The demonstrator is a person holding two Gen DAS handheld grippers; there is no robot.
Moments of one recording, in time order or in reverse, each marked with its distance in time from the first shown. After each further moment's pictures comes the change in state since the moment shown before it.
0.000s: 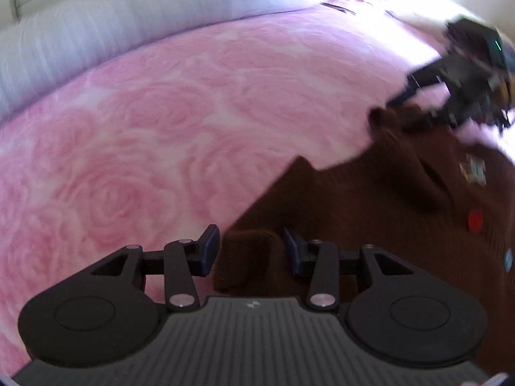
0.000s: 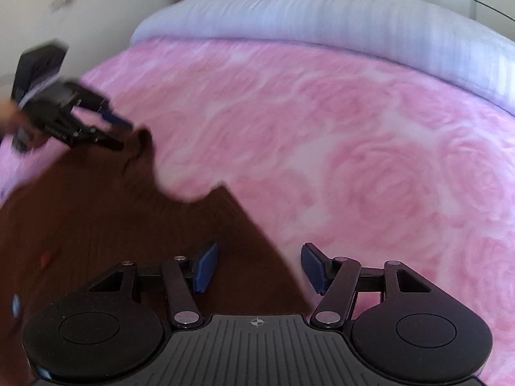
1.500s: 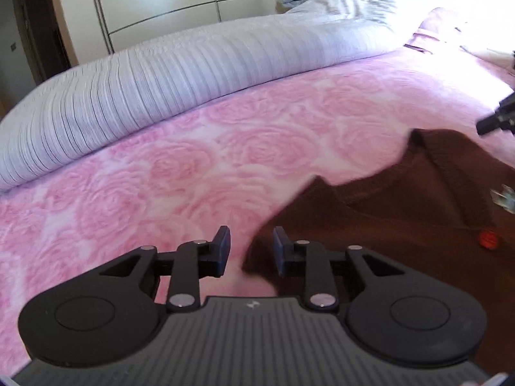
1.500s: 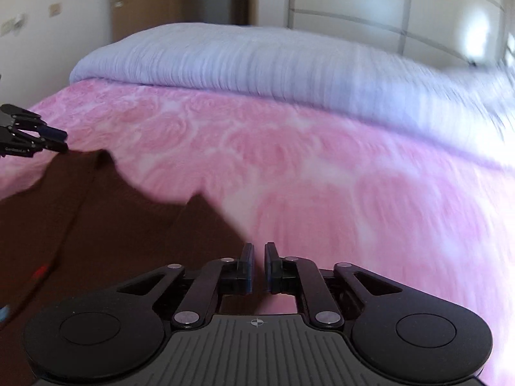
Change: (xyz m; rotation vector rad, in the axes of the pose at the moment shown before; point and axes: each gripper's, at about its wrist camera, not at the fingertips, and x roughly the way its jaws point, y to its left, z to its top) left arm -0.058 -0.002 -0.013 -0.072 -0.156 0.331; right arm -0.052 0.015 0.002 0.134 -0.121 -0.290
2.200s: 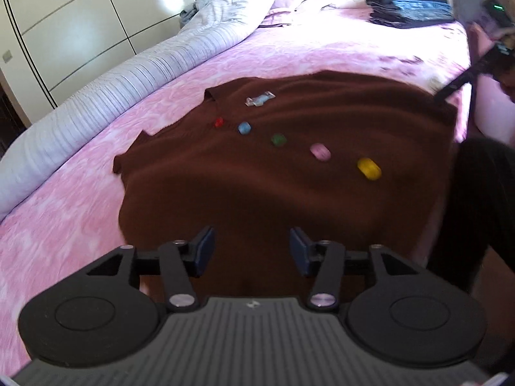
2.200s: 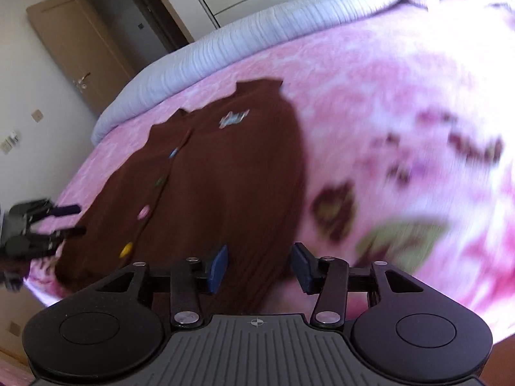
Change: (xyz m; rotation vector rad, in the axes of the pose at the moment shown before) left arm -0.253 -0.205 -0.168 0.289 -0.028 -0.092; right arm -0.250 0.129 -0.250 0.516 -0.036 0.102
